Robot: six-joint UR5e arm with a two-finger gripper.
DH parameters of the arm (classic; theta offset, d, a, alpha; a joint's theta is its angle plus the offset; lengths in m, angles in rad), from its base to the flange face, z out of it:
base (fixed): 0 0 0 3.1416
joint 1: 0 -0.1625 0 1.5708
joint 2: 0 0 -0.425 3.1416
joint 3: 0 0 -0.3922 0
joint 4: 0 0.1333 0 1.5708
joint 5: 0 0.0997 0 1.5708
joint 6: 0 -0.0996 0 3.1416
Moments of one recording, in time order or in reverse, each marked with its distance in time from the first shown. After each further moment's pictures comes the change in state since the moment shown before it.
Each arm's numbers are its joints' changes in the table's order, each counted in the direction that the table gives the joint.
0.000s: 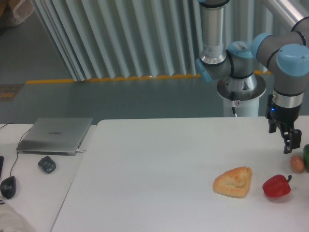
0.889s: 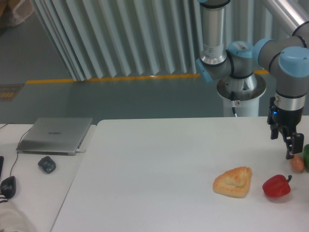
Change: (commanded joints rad) arm -0.009 0.008 -0.035 0.115 -0.069 0.000
